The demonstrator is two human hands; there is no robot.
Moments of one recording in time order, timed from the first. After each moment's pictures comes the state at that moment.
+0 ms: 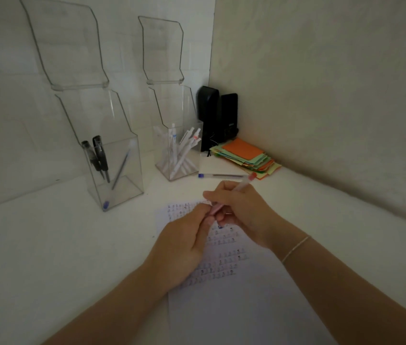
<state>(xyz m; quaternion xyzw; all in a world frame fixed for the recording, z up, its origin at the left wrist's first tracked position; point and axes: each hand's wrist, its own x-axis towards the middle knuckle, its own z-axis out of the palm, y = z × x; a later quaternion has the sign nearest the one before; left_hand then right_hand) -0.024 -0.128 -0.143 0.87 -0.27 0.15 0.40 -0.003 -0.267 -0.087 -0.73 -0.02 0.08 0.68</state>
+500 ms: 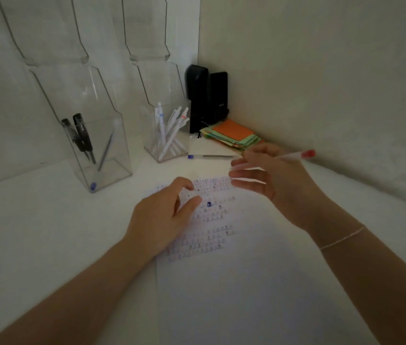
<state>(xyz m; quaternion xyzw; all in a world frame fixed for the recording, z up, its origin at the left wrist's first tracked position) -0.015 -0.115 -0.148 0.91 -0.21 0.17 0.32 -0.032 -0.314 -0.064 -0.66 0.03 -0.03 0.75</state>
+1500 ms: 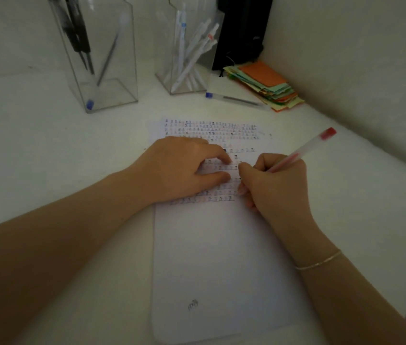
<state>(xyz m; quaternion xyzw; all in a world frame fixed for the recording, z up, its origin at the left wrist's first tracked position) -0.013 -0.122 -0.154 0.92 -0.31 0.08 0.21 -0.057 -0.282 -0.145 -0.84 0.07 -0.14 0.52</state>
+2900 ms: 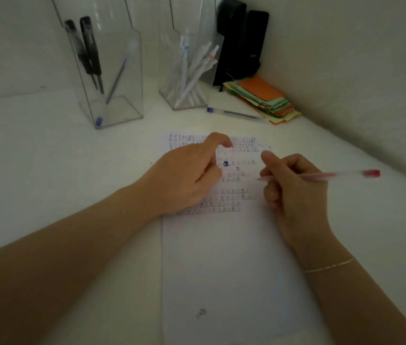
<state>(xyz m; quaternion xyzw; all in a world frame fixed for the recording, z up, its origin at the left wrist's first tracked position) -0.020 -0.120 -0.149 0.89 -0.32 0.08 0.32 -0.054 -0.297 -0.137 -0.66 0.09 -0.15 0.74</state>
